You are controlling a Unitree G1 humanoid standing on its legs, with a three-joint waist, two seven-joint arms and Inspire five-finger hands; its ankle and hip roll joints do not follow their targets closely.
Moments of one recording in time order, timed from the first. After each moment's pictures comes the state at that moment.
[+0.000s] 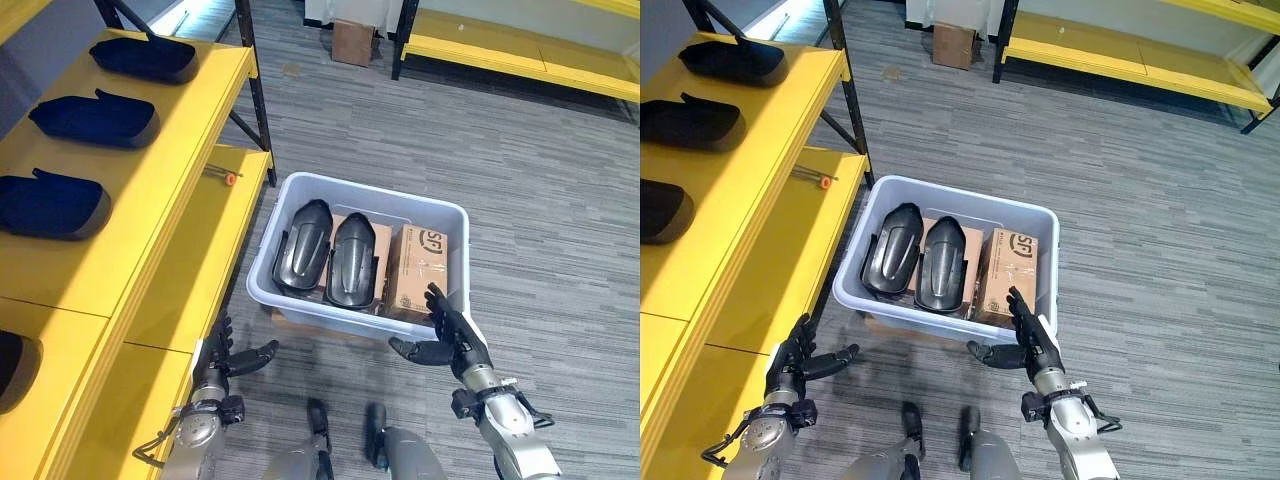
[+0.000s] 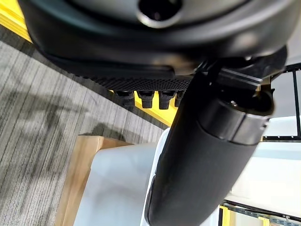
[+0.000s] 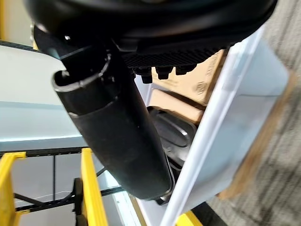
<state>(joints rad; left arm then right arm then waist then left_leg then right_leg) 0.16 0.29 -0.03 0.31 -0.35 -0.11 0.17 0.14 -0.32 0.12 0.13 0.24 -0.09 0.02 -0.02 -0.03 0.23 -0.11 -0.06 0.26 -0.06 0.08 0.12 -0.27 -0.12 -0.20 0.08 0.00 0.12</state>
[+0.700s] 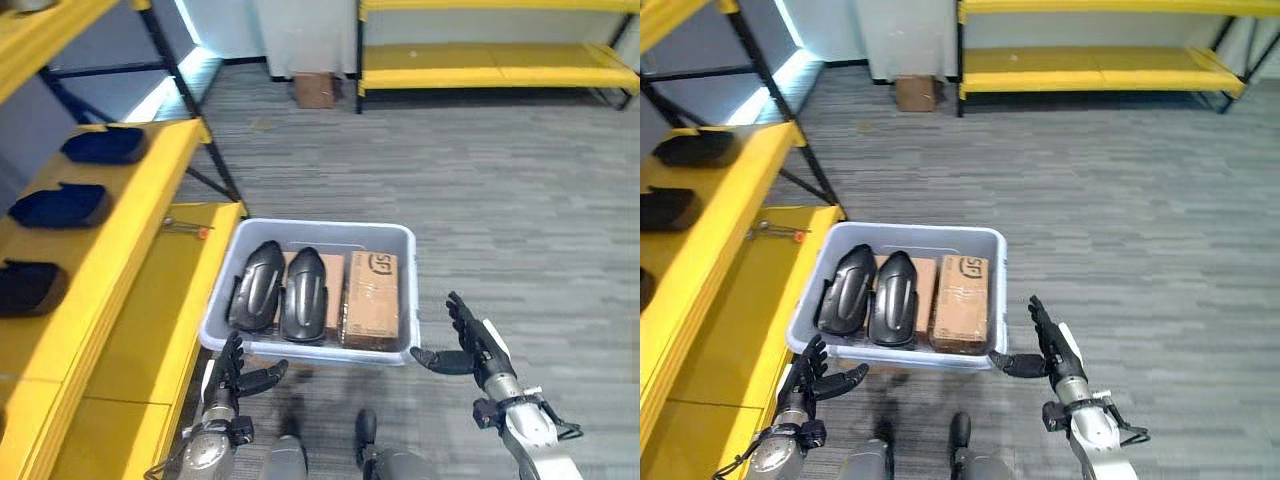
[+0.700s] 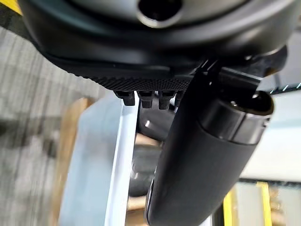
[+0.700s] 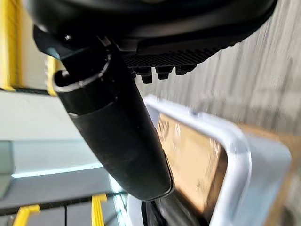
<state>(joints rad) 0.15 0.22 -0.05 0.34 -0.31 -0.09 0.14 0.15 -0.41 0.03 0.10 0.18 -0.11 0.00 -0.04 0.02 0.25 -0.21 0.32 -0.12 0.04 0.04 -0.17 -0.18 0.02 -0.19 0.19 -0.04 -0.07</state>
